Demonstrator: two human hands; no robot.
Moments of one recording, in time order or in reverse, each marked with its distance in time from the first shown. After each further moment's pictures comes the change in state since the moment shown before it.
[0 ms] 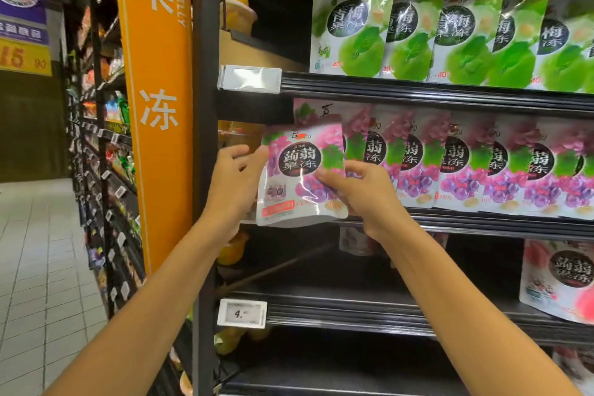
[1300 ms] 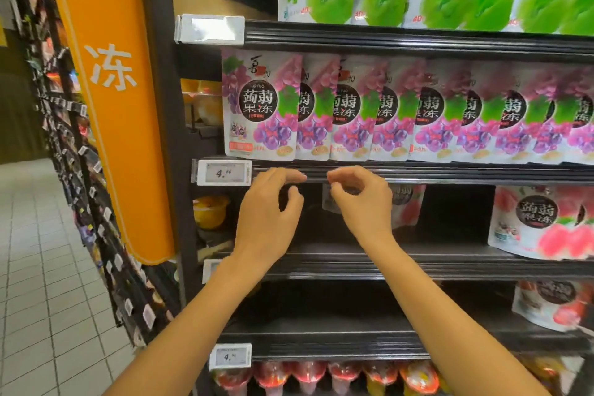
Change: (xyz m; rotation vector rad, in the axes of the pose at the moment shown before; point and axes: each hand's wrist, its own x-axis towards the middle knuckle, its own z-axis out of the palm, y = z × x) left_hand -0.073 -0.065 0.055 0.466 -0.071 0.485; right_hand -0.049 0.071 -0.023 -0.330 0.317 -0.224
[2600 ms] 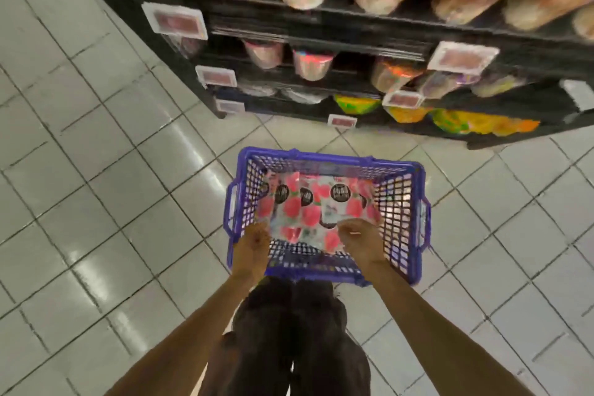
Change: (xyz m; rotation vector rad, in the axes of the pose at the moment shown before) left_hand -0.862 -0.167 0.209 0.141 -0.565 -1.717; right_hand -0.742 0.512 -0.078 -0.408 -0.917 1.444
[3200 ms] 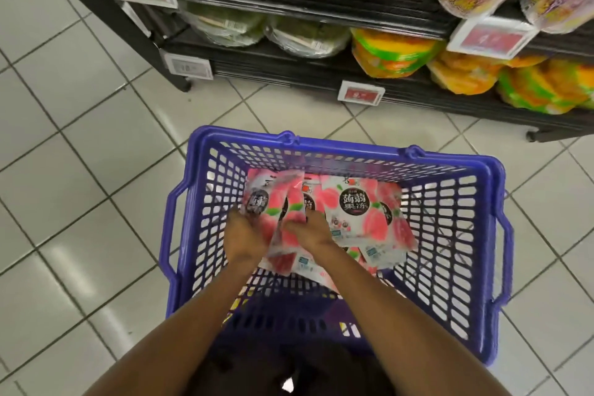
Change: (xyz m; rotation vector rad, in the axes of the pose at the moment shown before) left_hand 0.191 -0.082 0.124 0.291 0.149 -0.043; right_hand 0.206 0.044 0.166 0.033 -0.189 0.052
